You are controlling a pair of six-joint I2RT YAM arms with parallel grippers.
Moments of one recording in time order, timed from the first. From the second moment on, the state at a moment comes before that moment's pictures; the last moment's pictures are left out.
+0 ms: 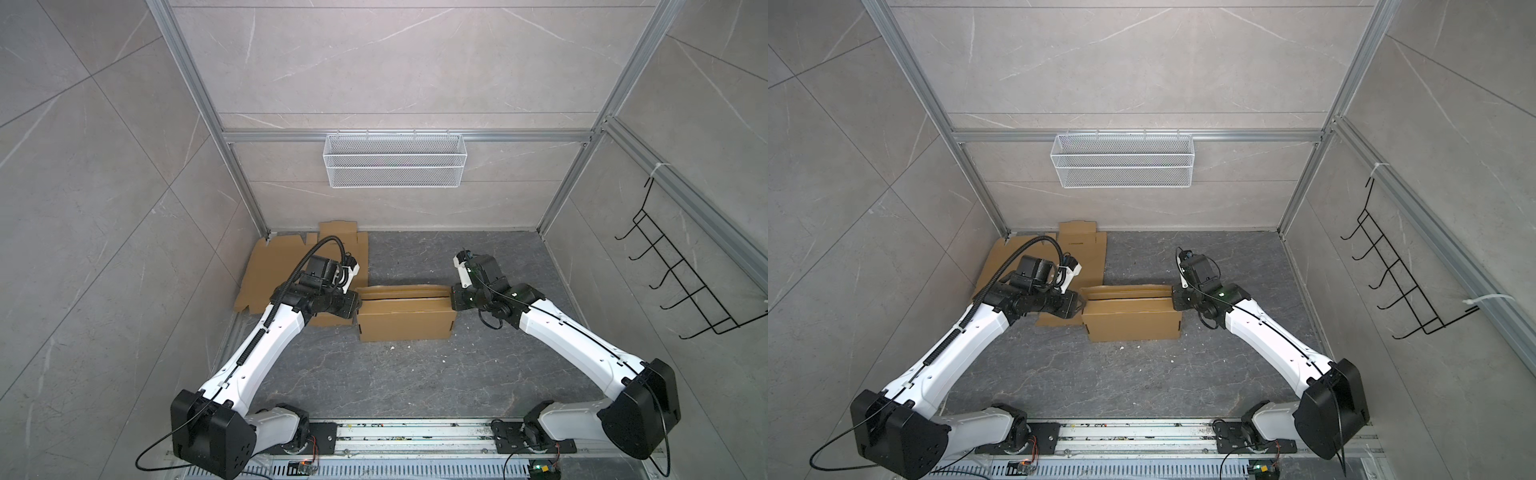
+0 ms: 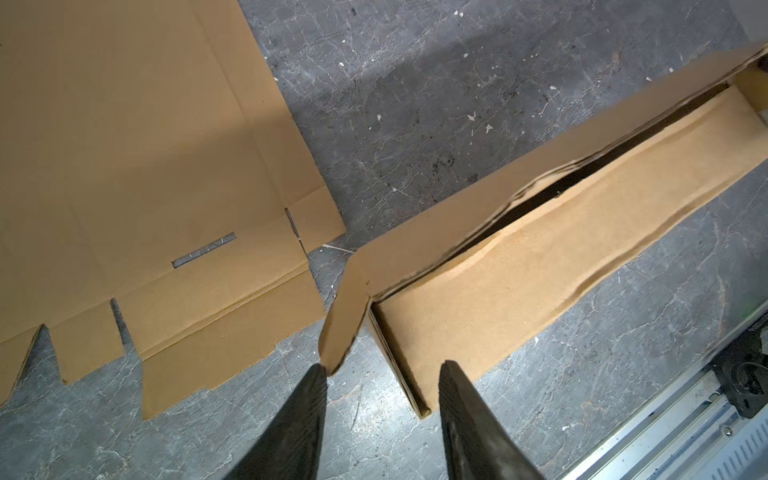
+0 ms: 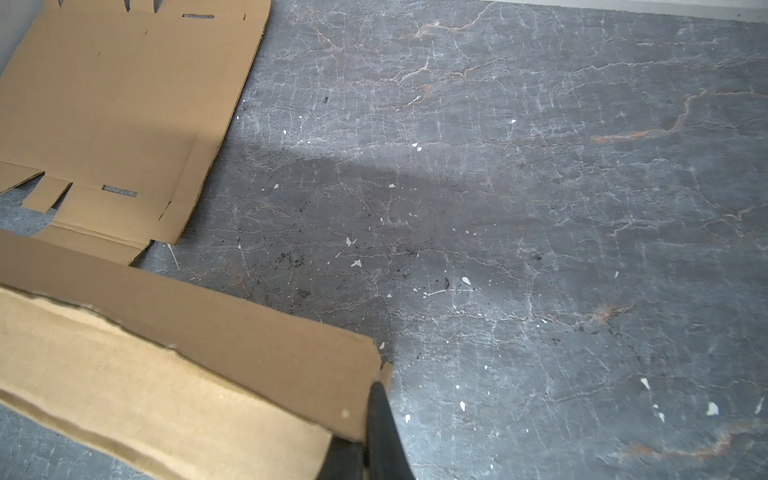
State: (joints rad) left arm -0.36 1.26 1.13 -0.84 0.22 0.03; right arm 0.54 1.36 1.11 -0.59 0.07 0.26
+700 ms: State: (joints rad) left arm -0.34 1.37 1.24 -0.86 0.23 0.08; right arm 0.56 1.36 1.11 -0.59 0.08 0.26
